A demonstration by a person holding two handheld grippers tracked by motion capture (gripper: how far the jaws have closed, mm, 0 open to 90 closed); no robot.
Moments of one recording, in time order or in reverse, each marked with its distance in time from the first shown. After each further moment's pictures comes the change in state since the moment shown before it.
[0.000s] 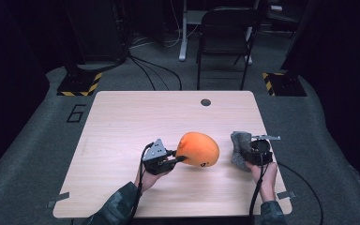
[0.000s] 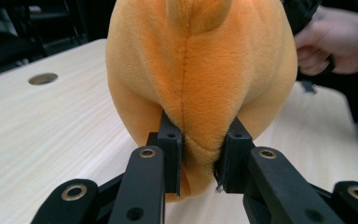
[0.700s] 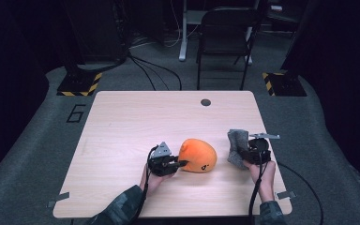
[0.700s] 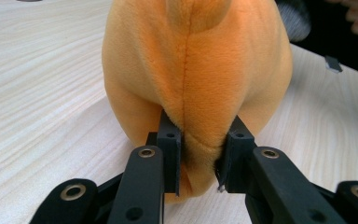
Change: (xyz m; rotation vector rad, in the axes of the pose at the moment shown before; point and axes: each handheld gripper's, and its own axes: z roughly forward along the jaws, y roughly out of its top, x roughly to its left) left arm 0.010 -0.034 0.028 0.141 0.035 -0.124; right arm 0.012 0.007 -0.011 -0.035 0.052 -0.016
